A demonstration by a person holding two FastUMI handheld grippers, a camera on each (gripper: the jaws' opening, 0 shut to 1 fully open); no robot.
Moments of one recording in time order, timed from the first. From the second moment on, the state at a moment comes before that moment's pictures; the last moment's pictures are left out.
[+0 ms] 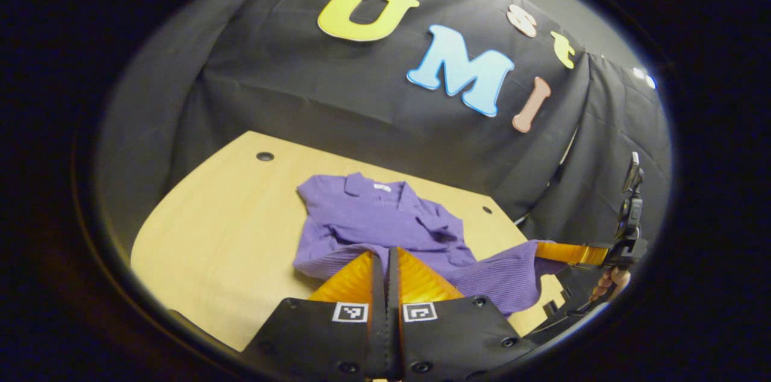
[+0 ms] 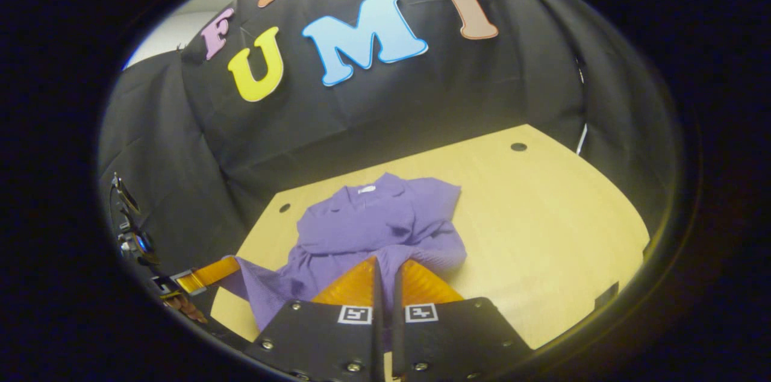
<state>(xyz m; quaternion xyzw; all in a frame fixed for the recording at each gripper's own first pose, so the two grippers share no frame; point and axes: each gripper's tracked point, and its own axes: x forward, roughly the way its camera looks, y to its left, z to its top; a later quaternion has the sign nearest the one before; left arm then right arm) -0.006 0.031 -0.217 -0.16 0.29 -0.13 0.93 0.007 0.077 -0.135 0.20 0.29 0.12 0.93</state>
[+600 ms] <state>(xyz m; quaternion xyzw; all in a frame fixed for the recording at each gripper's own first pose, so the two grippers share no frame) 0.191 0.024 -0.202 -0.12 0.23 -0.06 0.96 0.191 0.070 -0.135 0.20 0.27 0.16 0.93</state>
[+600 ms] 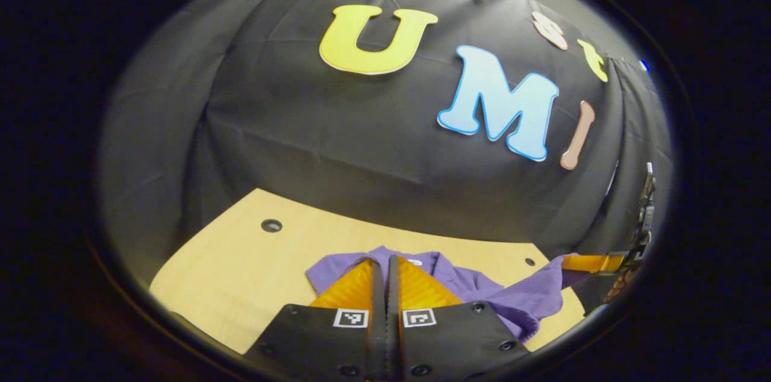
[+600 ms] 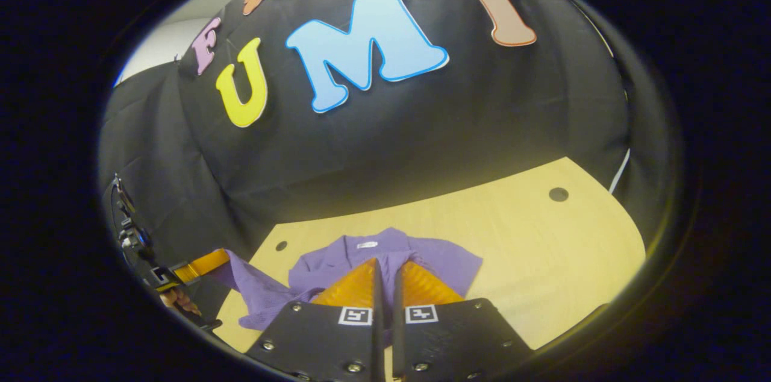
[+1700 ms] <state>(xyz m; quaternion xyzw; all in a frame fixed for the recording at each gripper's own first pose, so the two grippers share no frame) 0.325 0.014 -0.331 -0.01 0.28 0.03 0.96 0.317 0.079 -0.266 0.13 0.34 0.12 0.92</state>
